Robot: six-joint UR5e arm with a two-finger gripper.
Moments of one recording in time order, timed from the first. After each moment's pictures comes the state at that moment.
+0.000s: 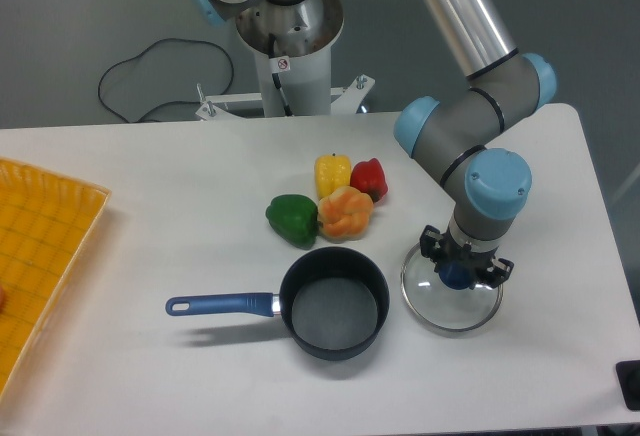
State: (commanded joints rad) arm 2.68 -2.16 -1.52 -1.01 1.56 1.12
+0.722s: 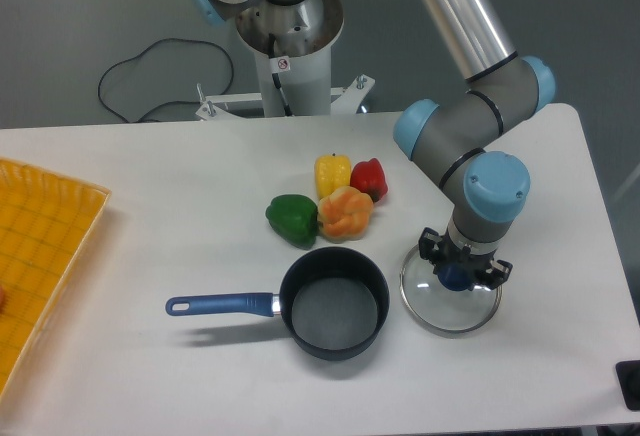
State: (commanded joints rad) arm 2.68 -2.16 -1.52 -0.99 1.56 1.10
